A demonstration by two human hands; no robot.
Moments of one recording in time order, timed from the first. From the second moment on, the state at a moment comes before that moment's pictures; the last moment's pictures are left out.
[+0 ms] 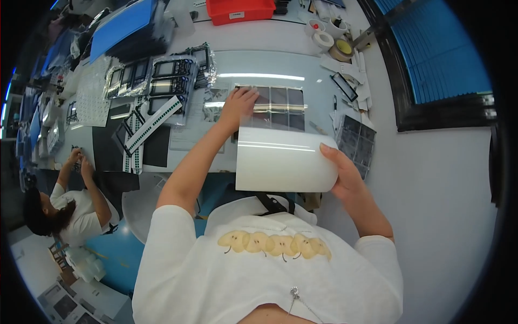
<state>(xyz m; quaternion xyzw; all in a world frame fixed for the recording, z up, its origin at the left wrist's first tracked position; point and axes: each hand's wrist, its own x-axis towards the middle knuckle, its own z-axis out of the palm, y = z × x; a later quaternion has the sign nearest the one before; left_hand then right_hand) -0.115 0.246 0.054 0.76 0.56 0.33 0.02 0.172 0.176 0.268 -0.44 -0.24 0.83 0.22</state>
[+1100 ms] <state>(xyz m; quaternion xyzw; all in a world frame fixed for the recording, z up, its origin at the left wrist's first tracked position) -0.136 0.238 0.012 0.49 0.67 0.54 0.14 0.197 0.094 0.053 -0.46 -0.22 0.85 0.10</state>
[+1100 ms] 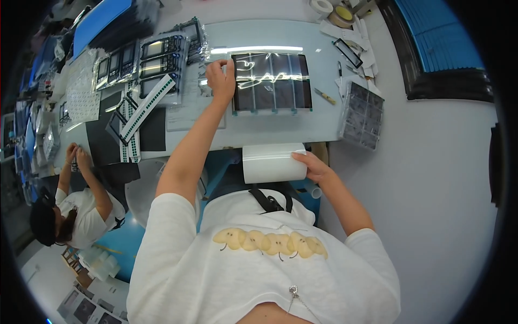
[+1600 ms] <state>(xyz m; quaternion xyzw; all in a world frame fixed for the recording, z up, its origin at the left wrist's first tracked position) -0.054 0.031 0.039 0.17 0.61 0.39 0.67 0.203 0.106 0.058 -0.44 -0.23 0.86 0.09</state>
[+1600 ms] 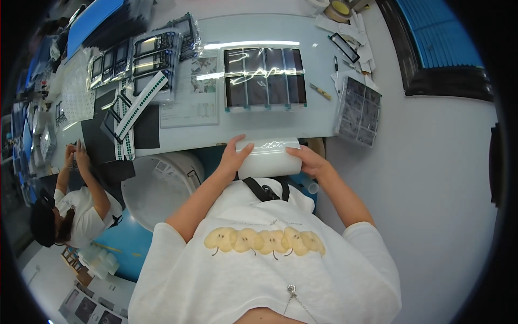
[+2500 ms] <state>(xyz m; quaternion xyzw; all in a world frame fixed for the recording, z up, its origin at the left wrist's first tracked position) -0.053 0.036 0.044 0.12 0.54 0.46 0.70 0.096 0.152 0.107 -0.30 -0.87 0.35 0.21</state>
